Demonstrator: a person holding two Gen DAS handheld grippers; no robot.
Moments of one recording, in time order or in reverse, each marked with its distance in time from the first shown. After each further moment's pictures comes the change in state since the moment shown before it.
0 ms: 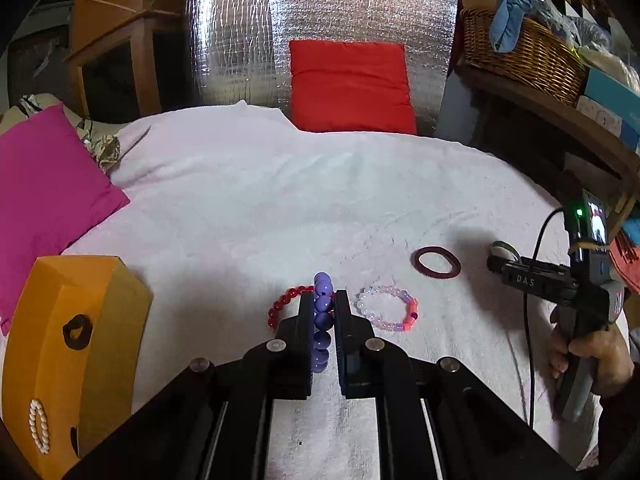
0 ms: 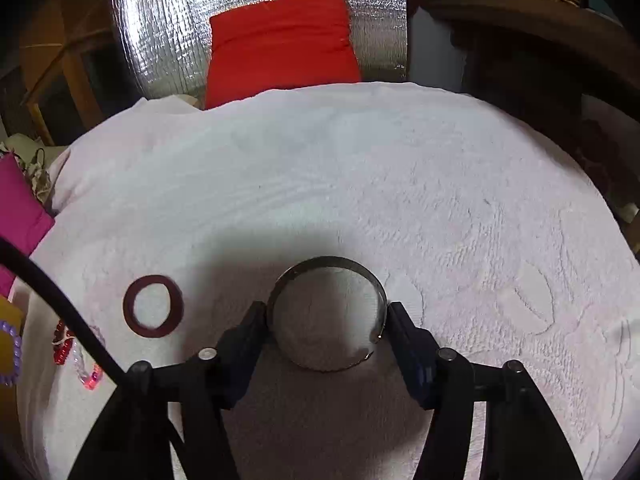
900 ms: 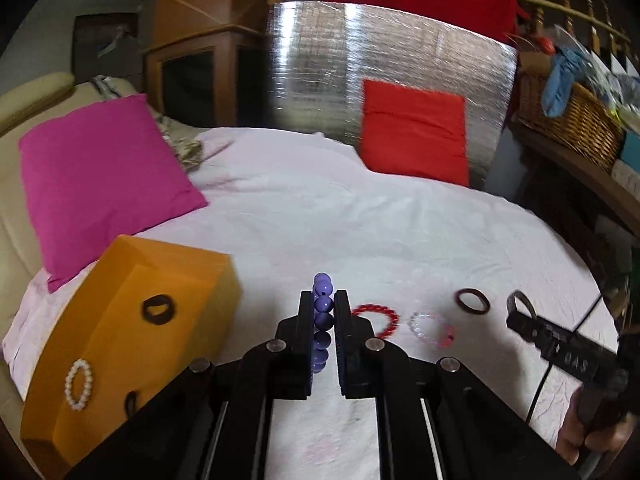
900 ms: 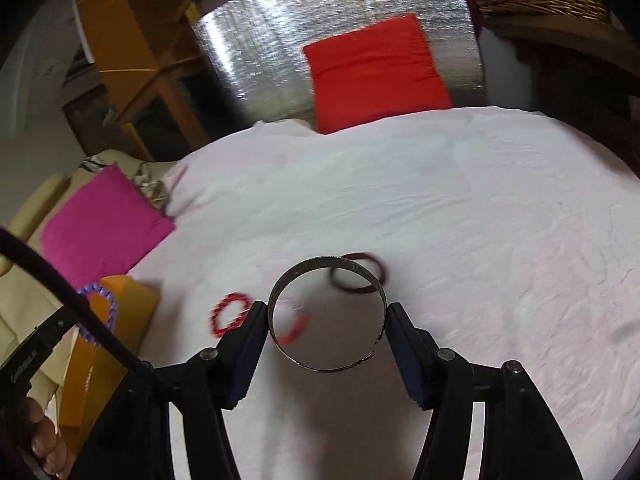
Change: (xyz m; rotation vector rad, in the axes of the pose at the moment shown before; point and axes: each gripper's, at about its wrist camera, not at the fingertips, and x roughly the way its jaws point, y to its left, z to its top) left arm -0.075 0.054 -0.005 -0.174 -0.120 0.161; right arm -0.097 0.067 -0.035 -0.003 -0.083 0.347
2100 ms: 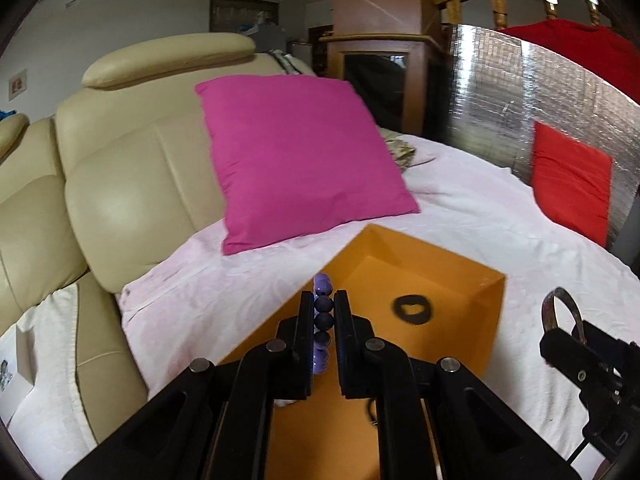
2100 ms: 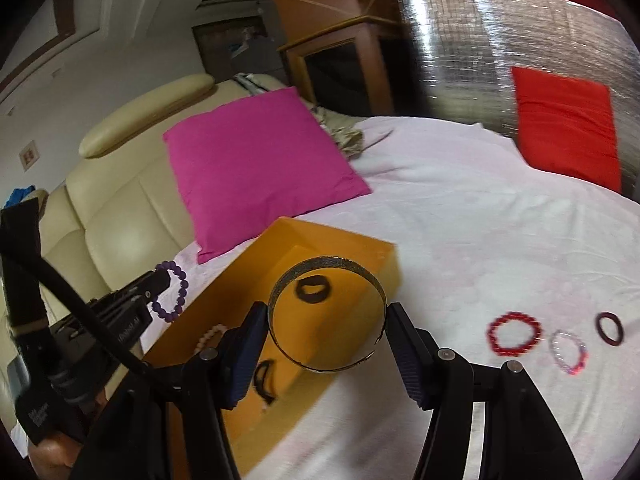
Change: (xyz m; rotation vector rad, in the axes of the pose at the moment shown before) left arm -0.054 0.190 -0.025 -0.251 -0.021 0.449; right arm 0.014 0.277 -0.044 -0.385 0.060 0.304
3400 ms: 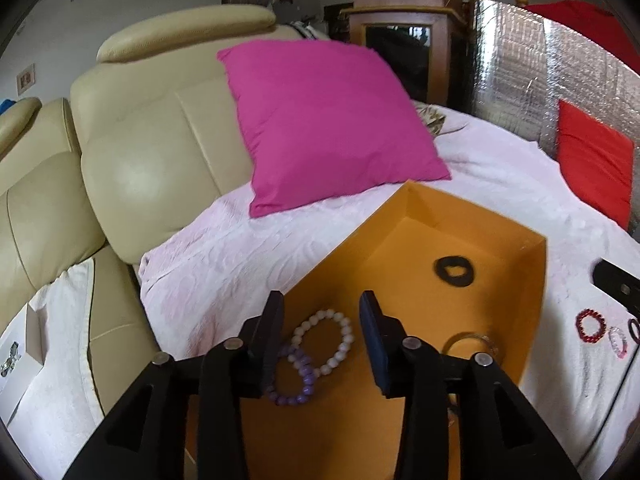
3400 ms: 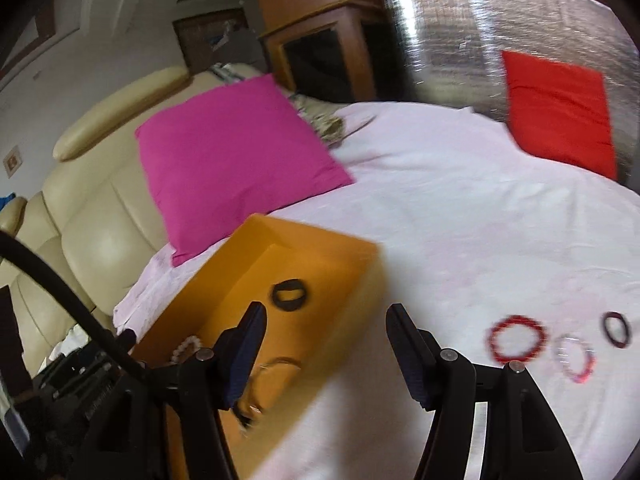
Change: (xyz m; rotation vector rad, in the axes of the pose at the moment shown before) left arm 0.014 0.010 -0.021 0.006 0.074 0.062; right arm 0.027 -0.033 0.008 0.044 0.028 -0.064
